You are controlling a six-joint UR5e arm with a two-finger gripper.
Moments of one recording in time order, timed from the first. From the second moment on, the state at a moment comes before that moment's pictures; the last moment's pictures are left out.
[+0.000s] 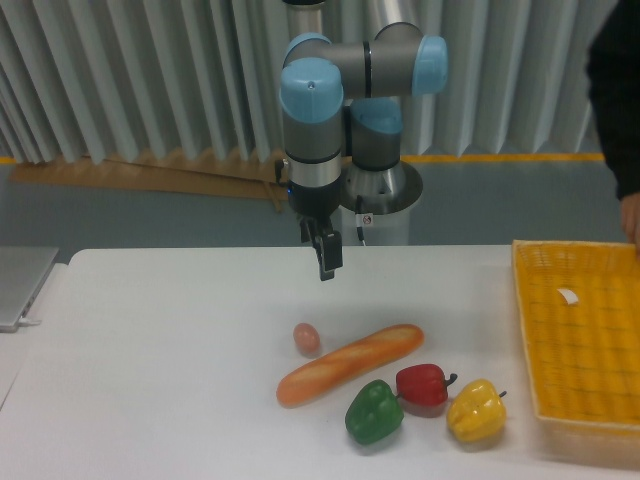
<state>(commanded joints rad) 2.21 -1.68 -1.53 -1.47 1.53 1.24</state>
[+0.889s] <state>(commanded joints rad) 2.23 -1.68 -1.53 -1.47 1.53 1.25</state>
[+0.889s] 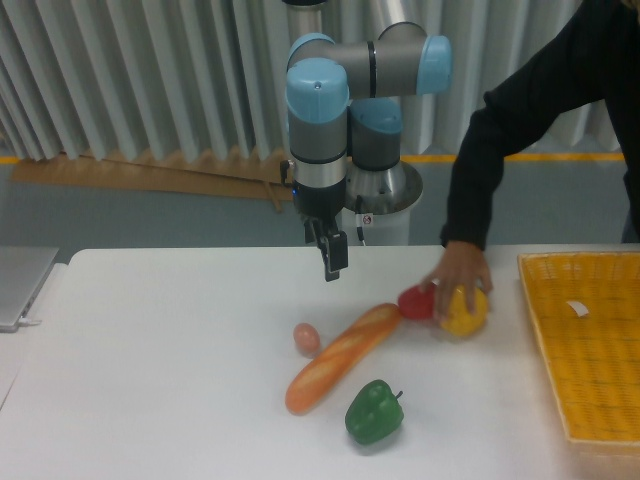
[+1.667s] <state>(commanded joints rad) 2.24 -1.69 -1.53 -1.45 1.55 1.25</state>
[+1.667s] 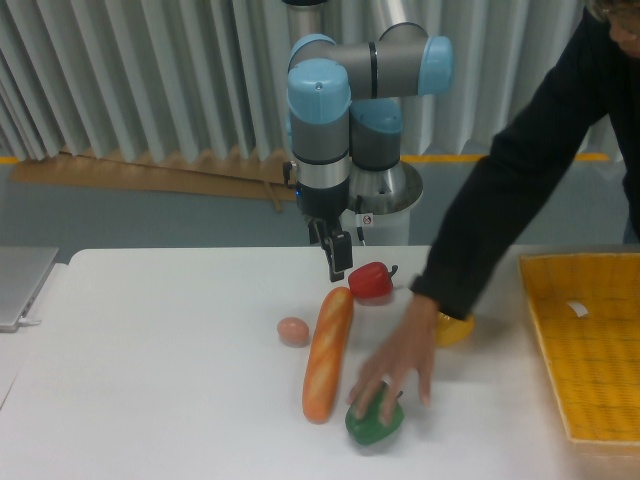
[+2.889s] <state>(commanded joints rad) 2.24 -1.69 -1.53 -1.45 1.55 1.20</state>
